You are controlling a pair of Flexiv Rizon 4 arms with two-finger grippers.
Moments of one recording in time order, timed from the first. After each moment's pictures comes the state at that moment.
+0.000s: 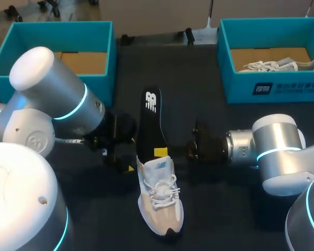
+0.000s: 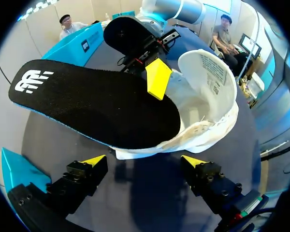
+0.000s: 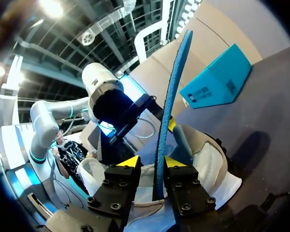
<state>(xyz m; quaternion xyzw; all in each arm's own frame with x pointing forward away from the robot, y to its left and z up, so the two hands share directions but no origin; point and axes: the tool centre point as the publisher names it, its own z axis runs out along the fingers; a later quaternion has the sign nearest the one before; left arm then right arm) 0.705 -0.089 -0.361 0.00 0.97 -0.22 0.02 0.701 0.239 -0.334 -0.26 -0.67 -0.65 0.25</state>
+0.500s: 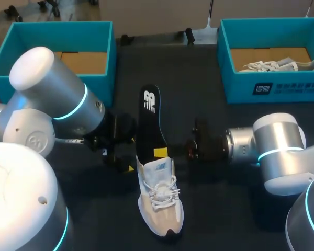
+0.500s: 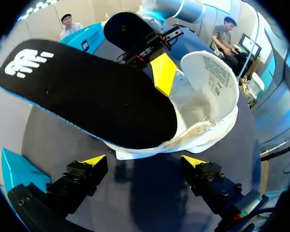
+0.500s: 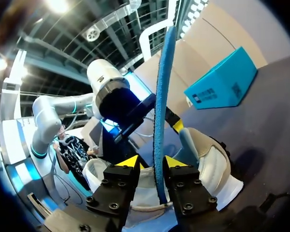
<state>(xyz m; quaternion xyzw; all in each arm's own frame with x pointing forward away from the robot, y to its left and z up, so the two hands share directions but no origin) 0.705 -0.089 -0.361 0.00 0.97 -0.22 0.03 0.696 0.240 -0.327 -0.24 -0.68 -0.65 0.24</state>
